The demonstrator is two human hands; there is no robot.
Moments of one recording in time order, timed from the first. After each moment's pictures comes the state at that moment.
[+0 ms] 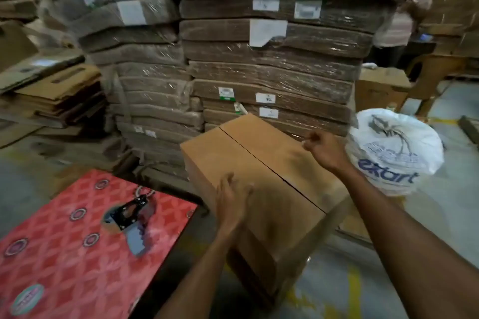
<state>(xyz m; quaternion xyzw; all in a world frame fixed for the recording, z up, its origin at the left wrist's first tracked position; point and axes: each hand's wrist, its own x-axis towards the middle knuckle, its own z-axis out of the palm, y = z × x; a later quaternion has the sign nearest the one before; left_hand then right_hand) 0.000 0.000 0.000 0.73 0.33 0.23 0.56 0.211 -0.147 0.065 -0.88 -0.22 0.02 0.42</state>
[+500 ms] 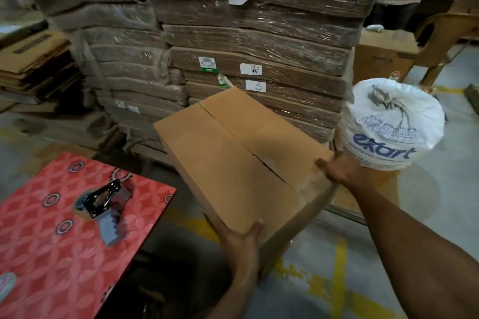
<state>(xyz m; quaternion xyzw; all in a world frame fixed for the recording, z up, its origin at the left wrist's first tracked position) 0.014 -0.101 -0.098 0.53 0.49 0.25 0.65 0.290 -0.228 -0.049 -0.96 -0.06 0.16 0.23</state>
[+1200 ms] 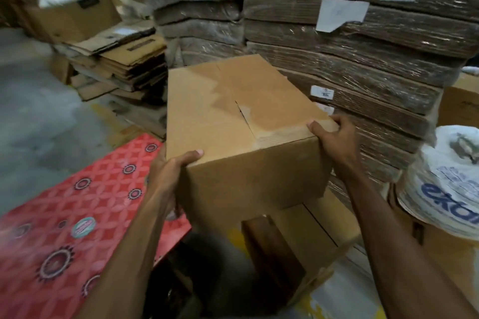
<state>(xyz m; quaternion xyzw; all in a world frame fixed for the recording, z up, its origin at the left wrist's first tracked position) -0.112 0.120 0.065 0.55 0.43 0.38 0.61 0.189 -0.058 0.082 -0.78 -0.23 0.06 0.58</state>
